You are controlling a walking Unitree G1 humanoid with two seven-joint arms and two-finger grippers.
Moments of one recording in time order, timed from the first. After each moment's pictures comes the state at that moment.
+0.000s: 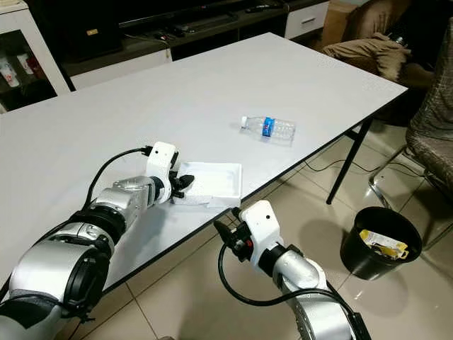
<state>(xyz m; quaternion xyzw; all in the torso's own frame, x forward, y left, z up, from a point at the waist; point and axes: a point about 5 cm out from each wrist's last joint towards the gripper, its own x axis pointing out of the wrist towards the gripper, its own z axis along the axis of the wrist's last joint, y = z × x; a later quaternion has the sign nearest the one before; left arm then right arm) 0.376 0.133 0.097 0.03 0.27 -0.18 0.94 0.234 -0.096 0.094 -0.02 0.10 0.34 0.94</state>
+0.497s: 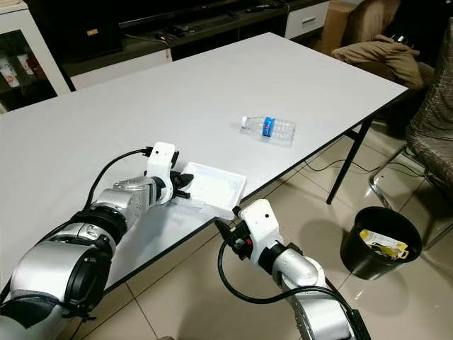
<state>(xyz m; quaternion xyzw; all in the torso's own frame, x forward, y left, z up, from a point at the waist) 0.376 0.130 0.096 0.00 0.27 -0.19 0.94 0.237 -0.097 0.092 -0.03 0.10 0.34 0.94</state>
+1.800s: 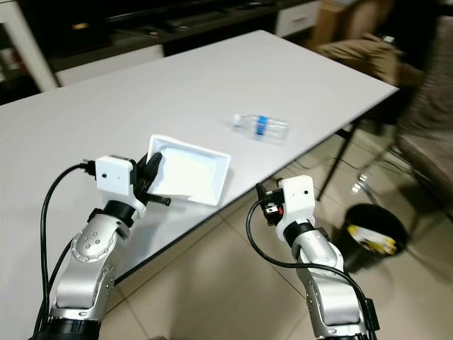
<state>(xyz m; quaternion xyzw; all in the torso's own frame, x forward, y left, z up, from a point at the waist) 0.282 0.137 0.144 0.03 -0.07 -0.12 0.99 0.267 -0.140 0.110 -0.01 0.05 0.14 0.99</state>
